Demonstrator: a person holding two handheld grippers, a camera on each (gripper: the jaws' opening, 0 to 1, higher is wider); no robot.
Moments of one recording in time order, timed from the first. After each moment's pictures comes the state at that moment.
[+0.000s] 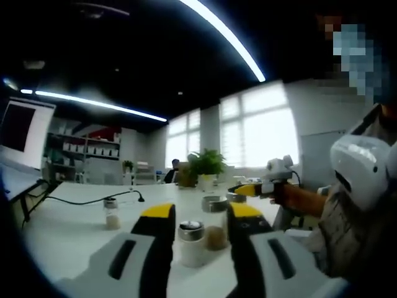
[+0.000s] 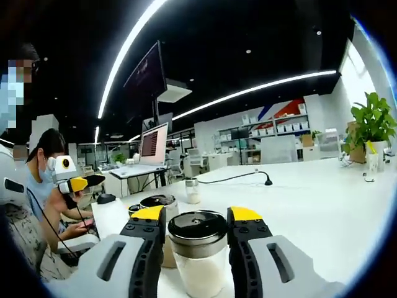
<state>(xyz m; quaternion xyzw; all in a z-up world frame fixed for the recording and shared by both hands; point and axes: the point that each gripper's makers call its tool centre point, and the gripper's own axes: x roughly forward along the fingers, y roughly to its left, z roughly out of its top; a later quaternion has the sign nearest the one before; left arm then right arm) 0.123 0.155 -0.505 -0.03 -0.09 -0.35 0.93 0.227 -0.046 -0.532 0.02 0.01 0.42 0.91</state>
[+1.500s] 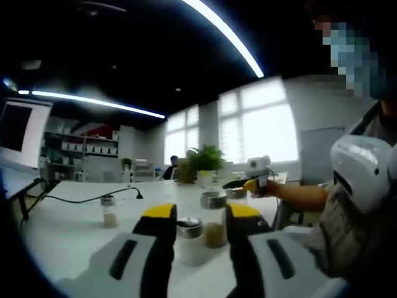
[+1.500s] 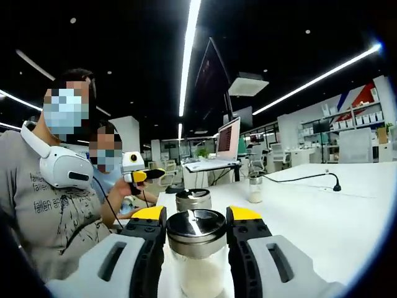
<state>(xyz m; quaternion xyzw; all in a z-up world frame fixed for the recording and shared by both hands) 0.130 0.144 -0.512 -0.03 -0.07 -0.36 0.93 0.208 -0.040 -0.535 0.04 0.02 0.69 0.72</state>
